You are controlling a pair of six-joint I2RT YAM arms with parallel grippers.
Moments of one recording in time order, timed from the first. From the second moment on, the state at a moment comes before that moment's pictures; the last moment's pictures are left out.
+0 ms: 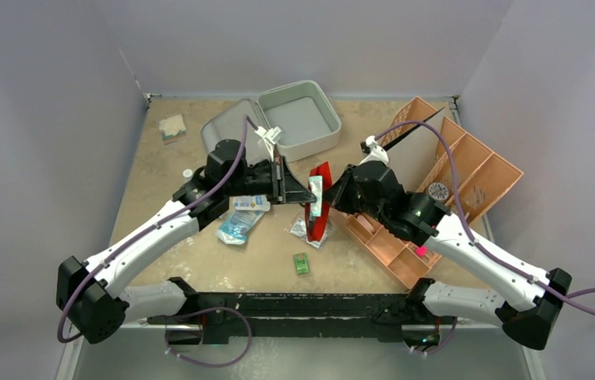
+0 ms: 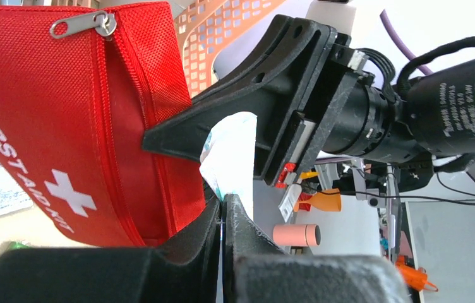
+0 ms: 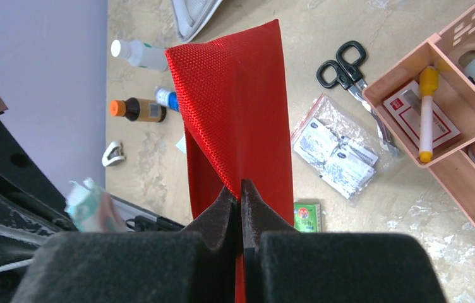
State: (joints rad) left arm -0.66 1.16 1.00 -0.09 0.66 -0.92; right arm 0.87 1.06 1.07 -0.59 0.24 0.95
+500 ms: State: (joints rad) left arm -0.73 1.24 0.99 -0.15 0.49 -0.85; right arm 0.87 1.05 1.07 -0.57 0.23 0.96
